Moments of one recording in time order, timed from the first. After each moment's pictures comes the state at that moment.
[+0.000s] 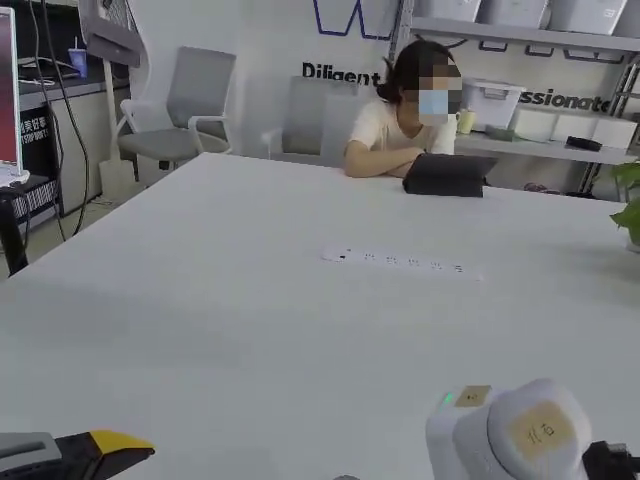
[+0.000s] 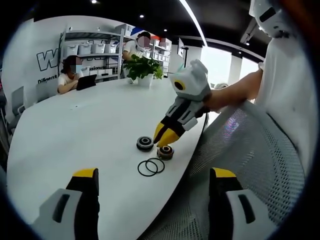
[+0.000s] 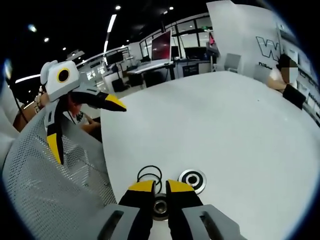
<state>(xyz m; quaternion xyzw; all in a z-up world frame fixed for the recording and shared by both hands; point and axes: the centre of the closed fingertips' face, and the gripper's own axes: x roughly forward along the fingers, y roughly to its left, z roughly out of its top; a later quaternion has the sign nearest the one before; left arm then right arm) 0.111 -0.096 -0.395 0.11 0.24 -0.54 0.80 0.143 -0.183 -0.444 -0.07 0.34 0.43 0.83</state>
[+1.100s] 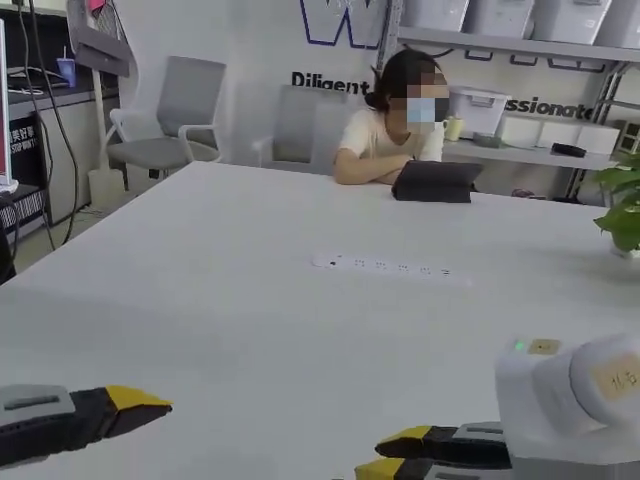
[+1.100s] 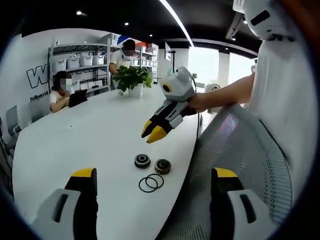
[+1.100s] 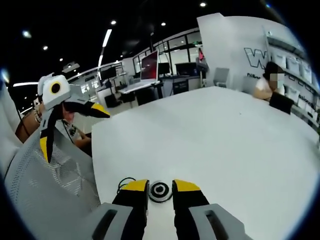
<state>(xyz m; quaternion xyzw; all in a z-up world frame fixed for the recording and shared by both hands) 0.116 -0.113 -0.353 0.14 0.18 -0.58 0.78 0.173 -0.225 -0.419 -0.05 0.29 0.40 0.87</state>
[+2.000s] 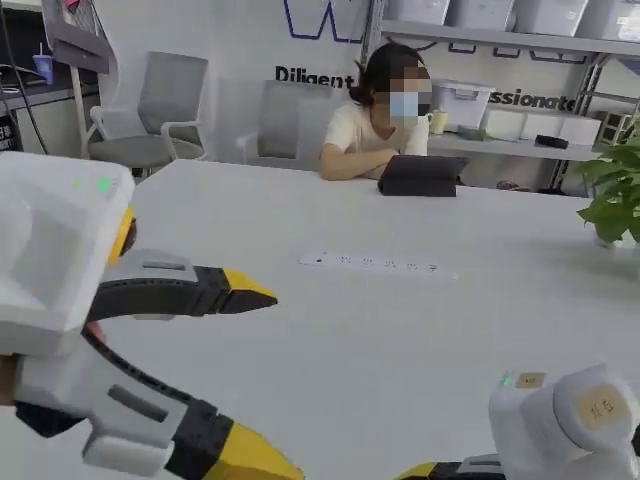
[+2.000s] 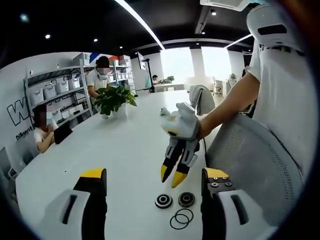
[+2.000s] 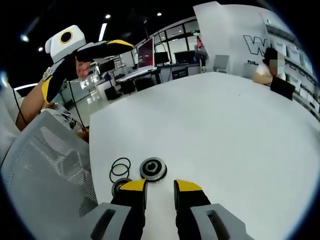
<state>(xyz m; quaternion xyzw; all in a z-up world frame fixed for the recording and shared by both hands) 0.175 -0.190 -0.304 0.19 0.09 -0.65 0.73 0.165 -0.242 -0.454 -0.05 0.33 0.41 0.85</state>
